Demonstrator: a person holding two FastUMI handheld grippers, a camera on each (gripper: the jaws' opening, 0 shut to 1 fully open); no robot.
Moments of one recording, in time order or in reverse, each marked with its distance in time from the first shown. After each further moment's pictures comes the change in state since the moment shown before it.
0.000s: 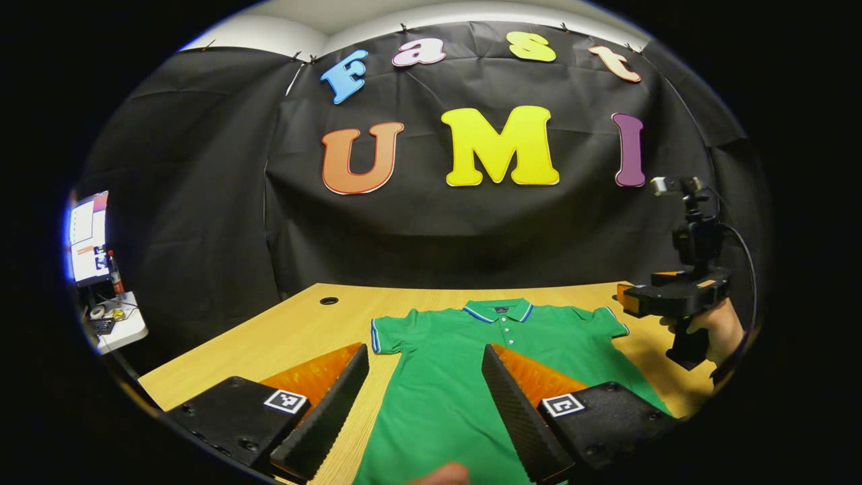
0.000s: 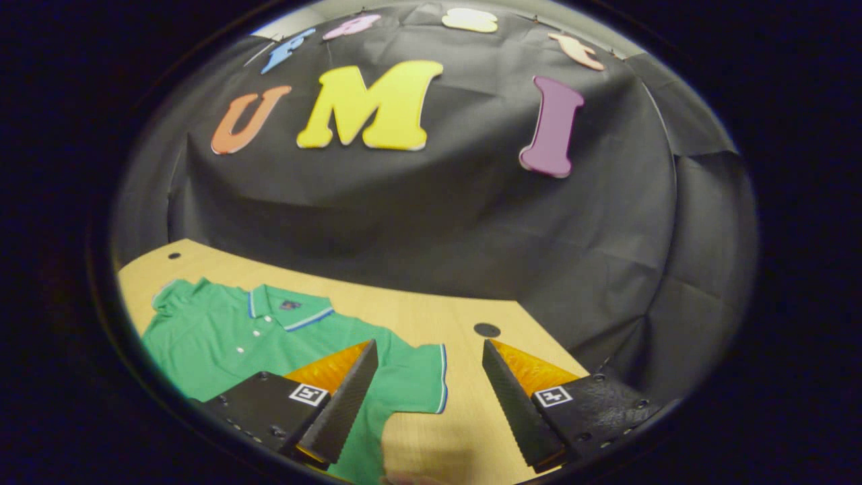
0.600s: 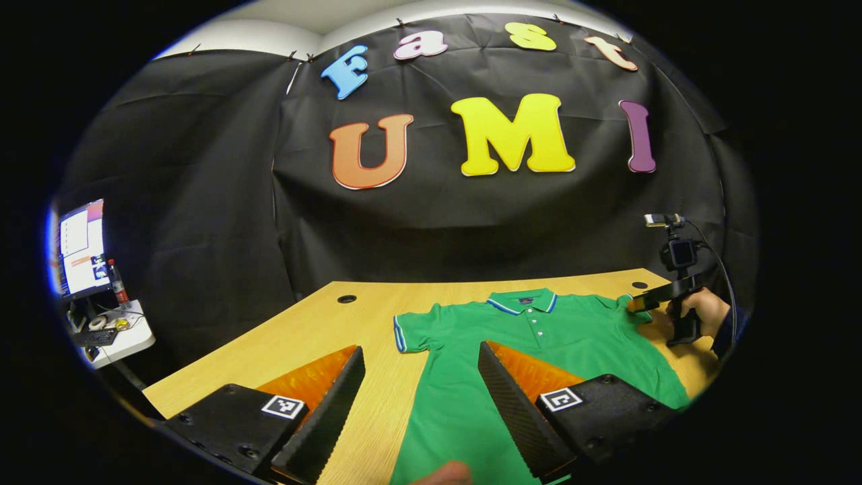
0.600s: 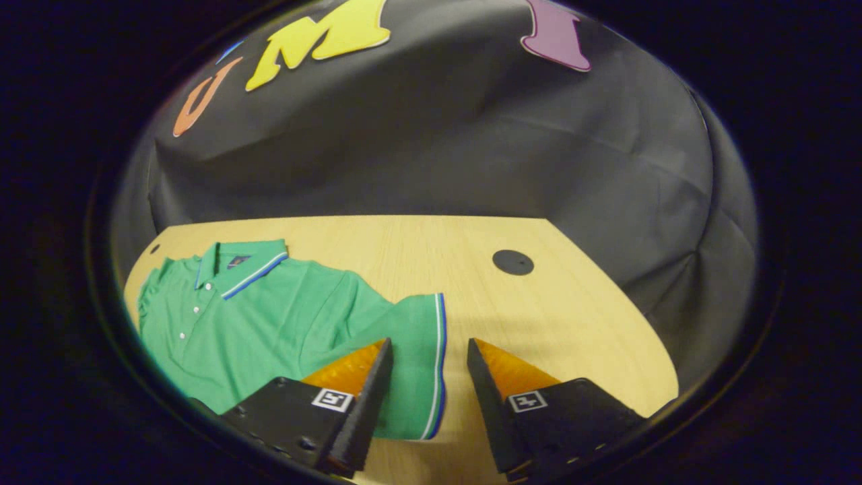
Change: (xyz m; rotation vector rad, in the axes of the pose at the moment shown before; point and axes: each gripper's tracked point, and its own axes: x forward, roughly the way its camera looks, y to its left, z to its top) left arm 0.014 0.046 -0.010 -0.027 0.035 0.108; right arm 0.087 -0.002 -0.069 0.160 0.294 0.097
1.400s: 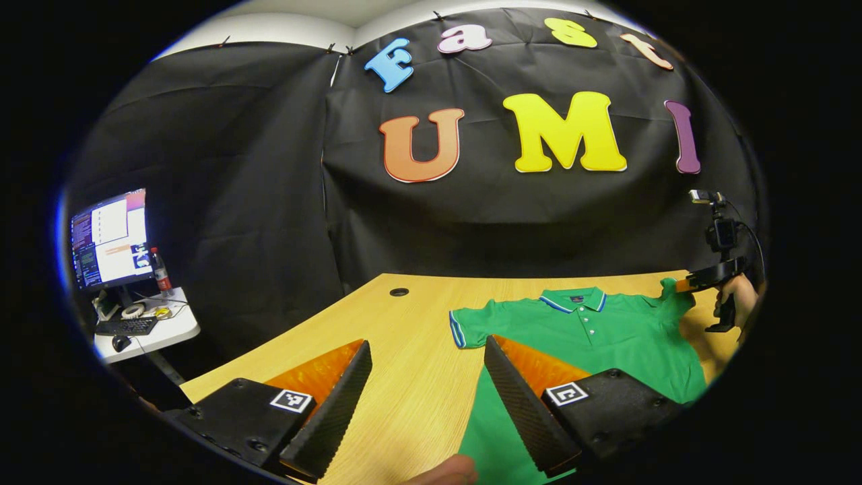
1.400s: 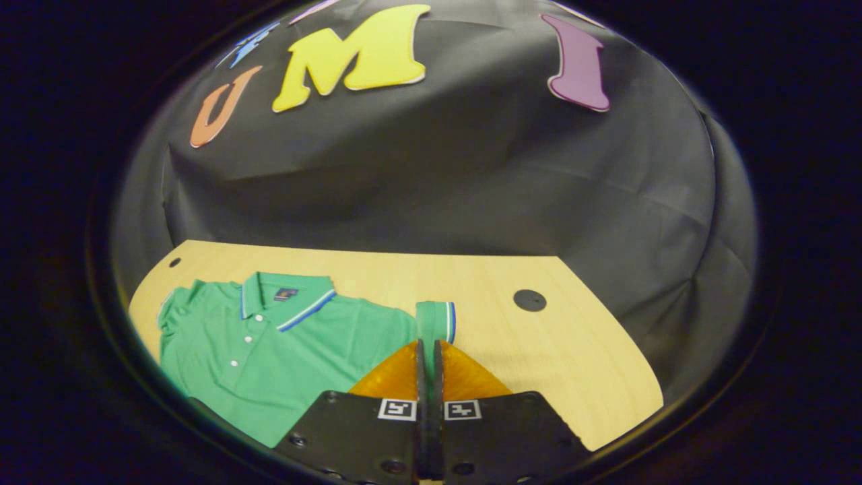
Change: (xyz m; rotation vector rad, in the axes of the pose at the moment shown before) left arm -0.011 0.058 0.015 -0.033 -0.020 0.118; right arm -0.062 0.056 0.048 -0.098 -0.108 0.022
